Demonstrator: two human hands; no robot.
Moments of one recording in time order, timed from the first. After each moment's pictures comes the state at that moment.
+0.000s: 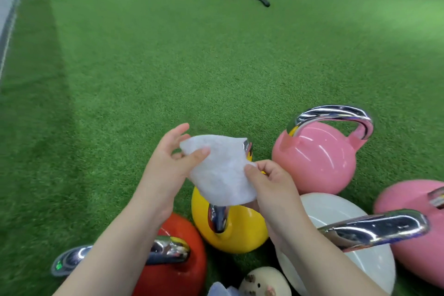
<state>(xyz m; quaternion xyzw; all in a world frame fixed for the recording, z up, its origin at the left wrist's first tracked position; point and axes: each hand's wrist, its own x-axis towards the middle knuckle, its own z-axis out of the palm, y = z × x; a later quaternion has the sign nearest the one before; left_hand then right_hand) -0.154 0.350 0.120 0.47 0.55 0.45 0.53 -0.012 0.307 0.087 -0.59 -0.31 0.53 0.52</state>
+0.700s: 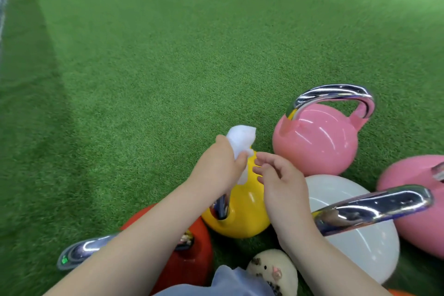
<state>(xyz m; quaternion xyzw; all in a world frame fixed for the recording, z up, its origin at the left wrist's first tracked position) -0.093 0.359 0.091 0.73 0.63 0.06 0.24 -0.007 0.291 0.075 -0.67 -0.35 0.39 0.53</state>
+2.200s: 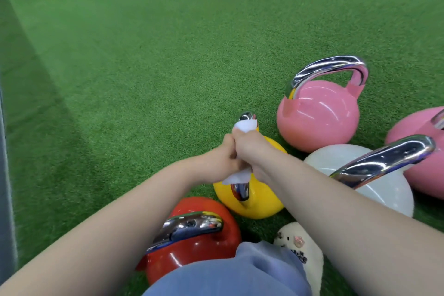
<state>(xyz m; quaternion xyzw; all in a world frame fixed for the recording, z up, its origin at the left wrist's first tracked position) -0.140 0.371 0.091 0.78 0.44 -0.02 0.45 -0.052 0.351 0.095 -0.68 -0.21 0.59 0.39</state>
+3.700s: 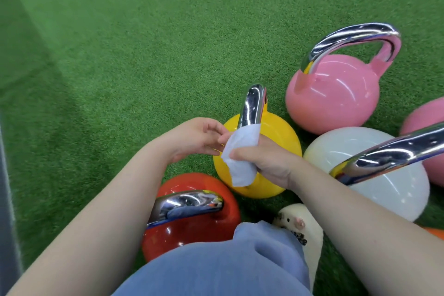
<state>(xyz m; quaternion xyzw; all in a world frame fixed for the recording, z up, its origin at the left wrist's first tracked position) -0.188 0.396 0.070 0.62 0.50 0.02 0.60 -0.040 0.318 0.037 -0.44 -0.41 0.69 0.40</state>
